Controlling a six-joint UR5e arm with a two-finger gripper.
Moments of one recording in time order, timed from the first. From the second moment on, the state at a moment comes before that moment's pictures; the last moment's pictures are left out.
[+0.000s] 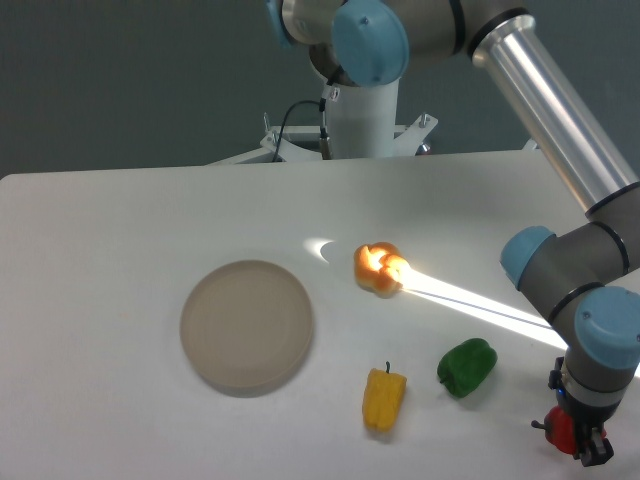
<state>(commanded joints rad) 2.60 -2.56 -0.73 -1.20 1.60 1.91</state>
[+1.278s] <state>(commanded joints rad) 2.74 -2.17 -1.27 -1.37 1.52 2.18</state>
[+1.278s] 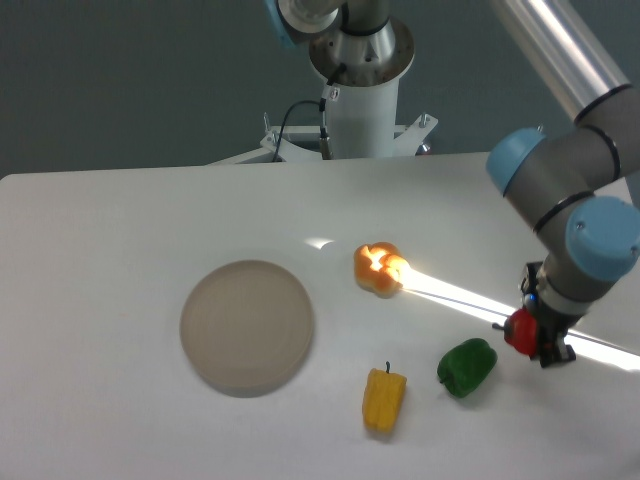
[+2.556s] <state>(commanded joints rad) 2.82 -2.10 -1.50 -1.27 1.49 2.33</state>
